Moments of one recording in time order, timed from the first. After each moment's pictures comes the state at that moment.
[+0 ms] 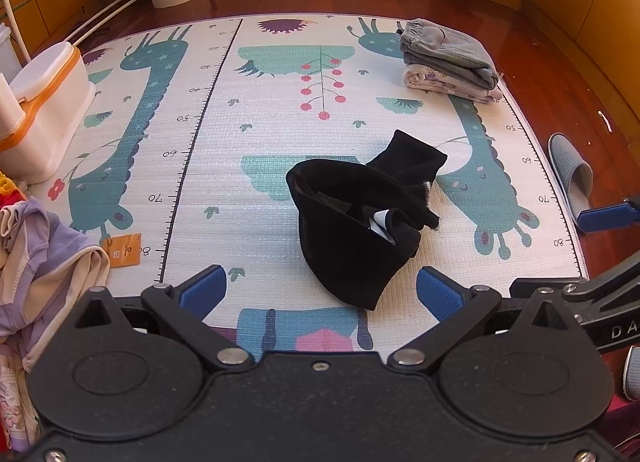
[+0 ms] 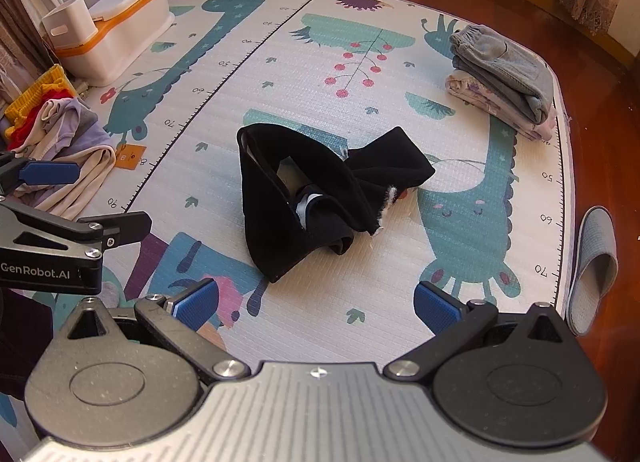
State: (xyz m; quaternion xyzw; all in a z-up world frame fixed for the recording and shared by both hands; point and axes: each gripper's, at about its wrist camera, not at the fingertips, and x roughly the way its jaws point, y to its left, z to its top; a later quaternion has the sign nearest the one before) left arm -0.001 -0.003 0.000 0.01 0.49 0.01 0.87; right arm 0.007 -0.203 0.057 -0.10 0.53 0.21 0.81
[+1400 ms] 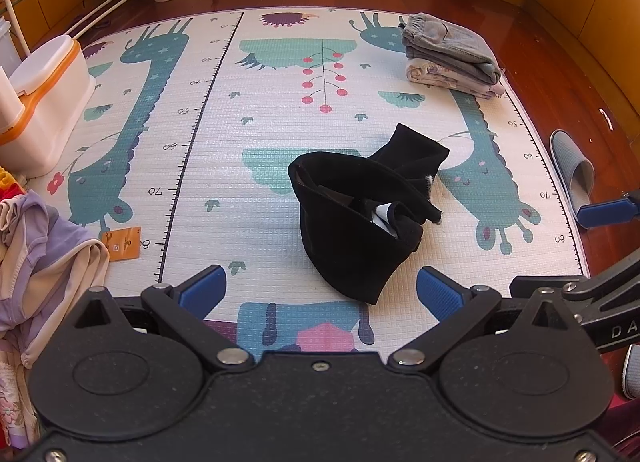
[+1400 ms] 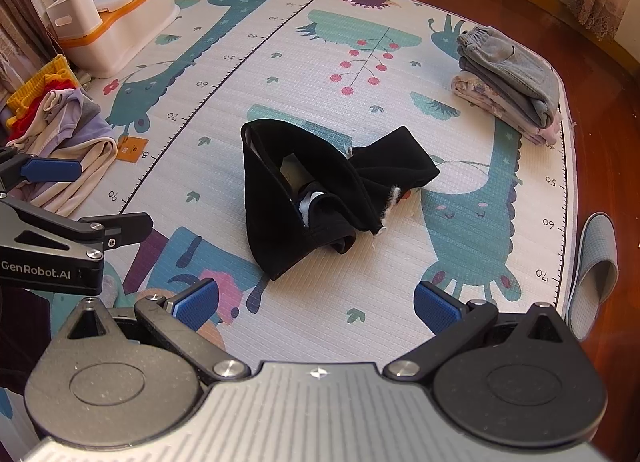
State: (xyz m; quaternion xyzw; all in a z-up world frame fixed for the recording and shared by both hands) left arm -0.001 0.004 -0.003 -0.01 0.49 0.00 0.87; right arm 0.008 -0.198 0.054 -0.11 0.53 0.22 0.81
